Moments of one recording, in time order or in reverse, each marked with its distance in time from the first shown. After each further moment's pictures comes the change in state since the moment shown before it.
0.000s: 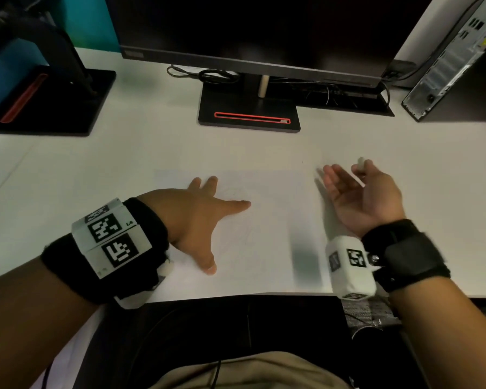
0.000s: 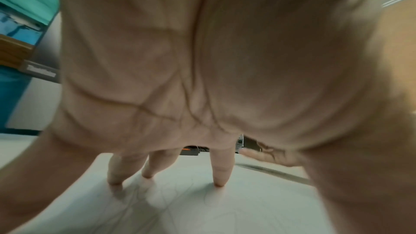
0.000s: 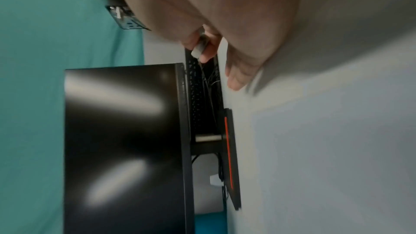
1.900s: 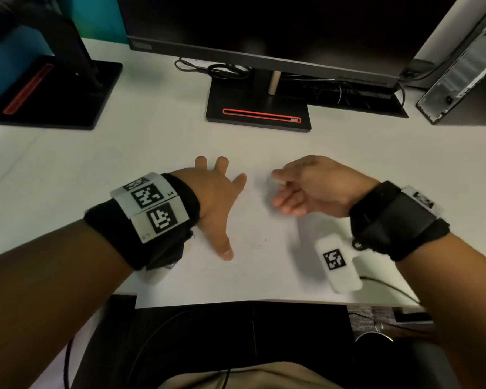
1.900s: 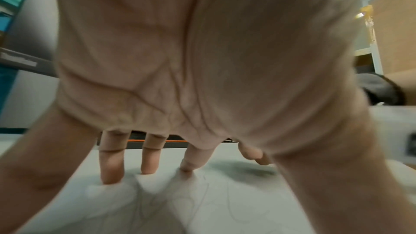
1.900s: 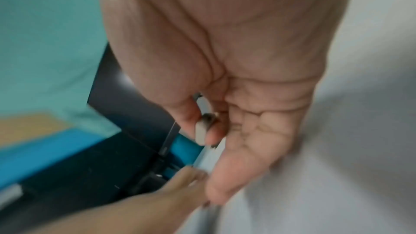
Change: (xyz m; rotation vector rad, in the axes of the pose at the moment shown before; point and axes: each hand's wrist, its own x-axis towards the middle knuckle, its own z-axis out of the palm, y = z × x) left_hand 0.023 0.009 -0.028 0.197 0.013 -0.152; right_hand -0.005 0.027 0.068 -1.331 -0.491 0.227
